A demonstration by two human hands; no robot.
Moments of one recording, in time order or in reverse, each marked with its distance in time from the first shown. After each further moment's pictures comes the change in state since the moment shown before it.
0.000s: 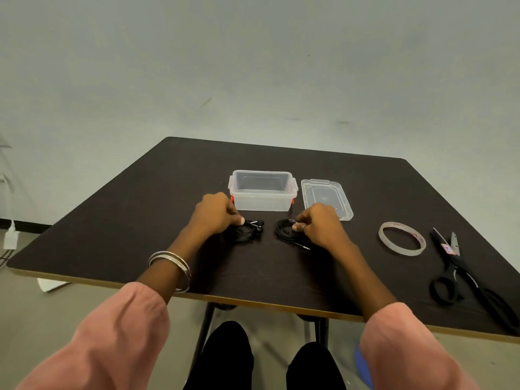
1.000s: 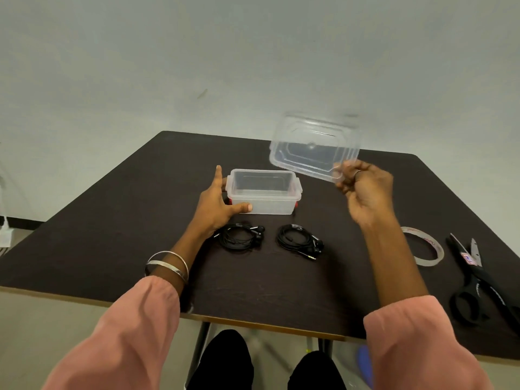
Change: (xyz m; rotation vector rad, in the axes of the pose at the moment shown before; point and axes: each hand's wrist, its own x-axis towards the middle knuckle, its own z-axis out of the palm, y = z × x) left_hand 0.042 -0.013 0.025 -0.586 0.115 0.104; right_hand 0.036 0.001 -0.059 1.401 0.469 0.283
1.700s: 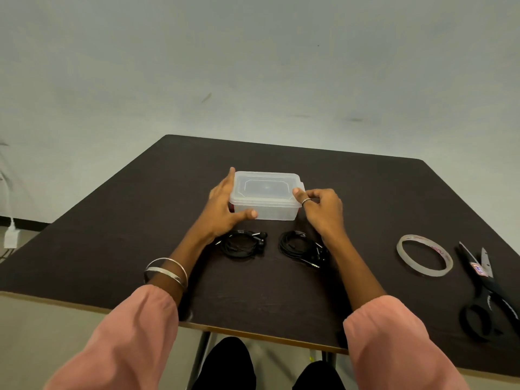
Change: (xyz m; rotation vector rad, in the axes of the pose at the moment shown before) left_hand 0.005 -0.010 -0.004 0.133 -0.093 0.142; right_hand 0.005 0.078 0.022 -0.872 -0.180 -0.272
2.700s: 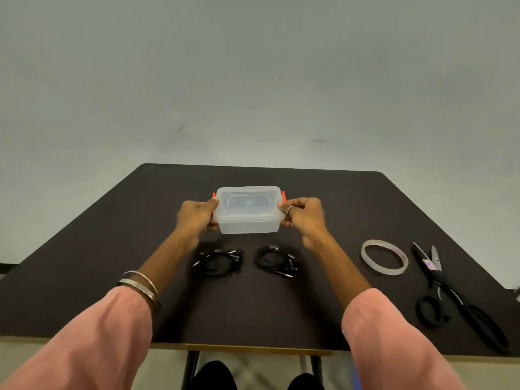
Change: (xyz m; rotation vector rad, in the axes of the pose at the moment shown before) left_hand 0.019 0.048 -0.002 -0.411 0.282 -0.476; right_hand 0.003 -0.018 -0.033 0.410 0.009 0.278
